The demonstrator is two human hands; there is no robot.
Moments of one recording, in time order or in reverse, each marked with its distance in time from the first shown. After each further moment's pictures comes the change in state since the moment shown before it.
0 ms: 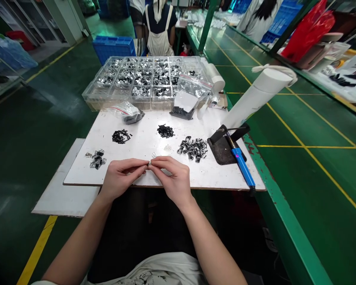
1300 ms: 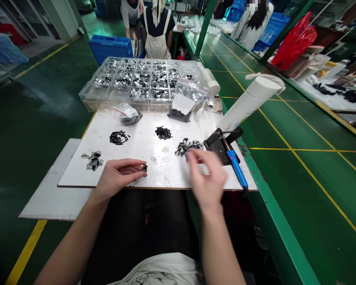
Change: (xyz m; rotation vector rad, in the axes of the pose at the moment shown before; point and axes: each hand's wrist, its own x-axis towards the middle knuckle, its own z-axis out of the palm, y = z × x) left_hand 0.003 0.002 -0.006 -0.176 -0.060 -0.308; right_hand 0.003 -0.006 -0.069 -0.532 0.289 0.045
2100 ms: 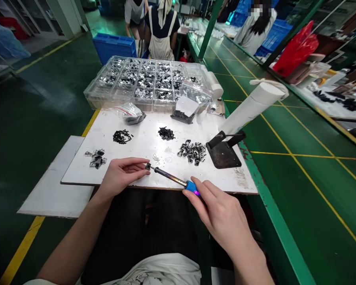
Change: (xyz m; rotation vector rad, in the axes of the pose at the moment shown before) left_hand 0.001 -0.002 0.000 -0.017 -0.002 0.019; right_hand -0.026 -0.023 -0.060 -0.367 -0.548 -0.332
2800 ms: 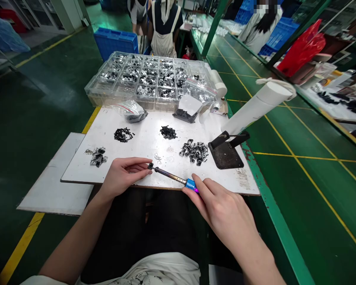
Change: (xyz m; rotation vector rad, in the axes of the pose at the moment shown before) left_hand 0.000 -0.002 0.002 0.052 0.011 0.088; right_hand 0.009 0.001 -0.006 -0.320 -0.060 -0.129
